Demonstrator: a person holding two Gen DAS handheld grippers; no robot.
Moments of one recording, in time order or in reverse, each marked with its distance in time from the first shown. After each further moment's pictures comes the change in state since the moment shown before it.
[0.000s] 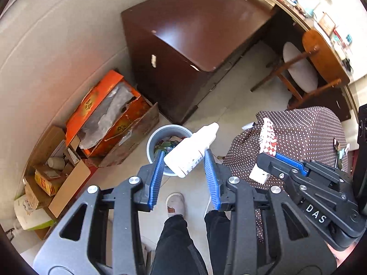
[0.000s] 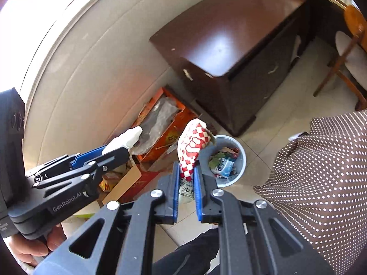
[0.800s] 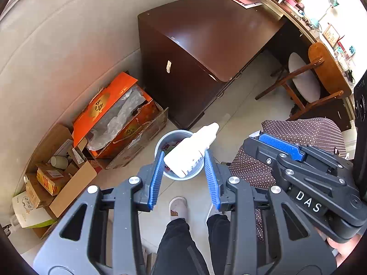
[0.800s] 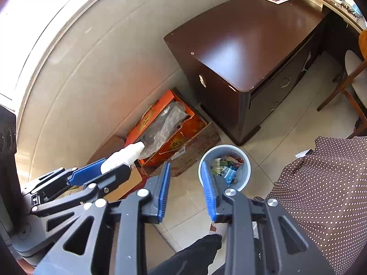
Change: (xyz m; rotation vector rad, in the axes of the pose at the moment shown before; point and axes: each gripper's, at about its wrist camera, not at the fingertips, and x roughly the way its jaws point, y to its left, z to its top) left arm -0.011 0.038 0.006 -0.036 -0.028 0.003; right arm 0.019 0.046 0.019 -0.070 -0.008 -0.026
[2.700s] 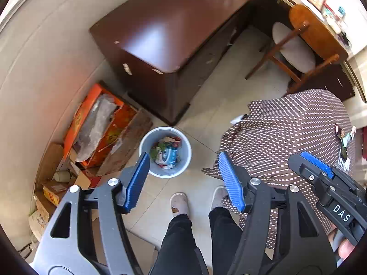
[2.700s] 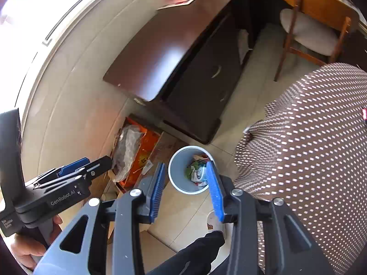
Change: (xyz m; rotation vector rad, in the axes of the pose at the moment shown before) left arm 0.030 -0.145 0.003 0.194 0.066 0.050; right arm -0.090 -0.172 -0.072 0.345 -0.135 -0.057
